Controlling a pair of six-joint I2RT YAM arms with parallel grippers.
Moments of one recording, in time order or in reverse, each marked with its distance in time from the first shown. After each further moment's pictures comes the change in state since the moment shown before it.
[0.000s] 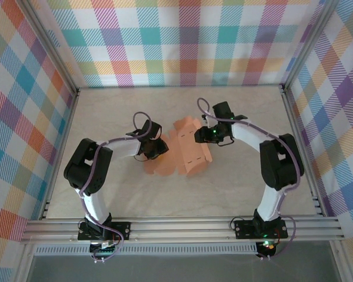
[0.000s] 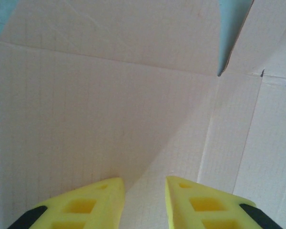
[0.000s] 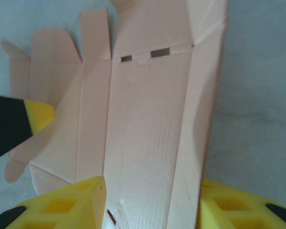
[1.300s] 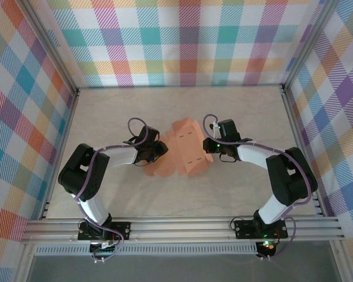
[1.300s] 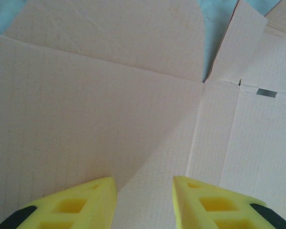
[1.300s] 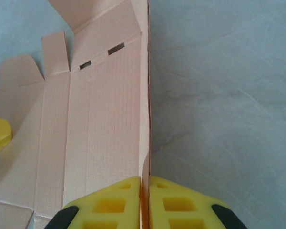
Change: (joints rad) left arm -0.018 -0.078 -0.149 0.186 -0.045 -0.127; right arm 0.024 -0.173 -0.386 0.433 0.175 0.109
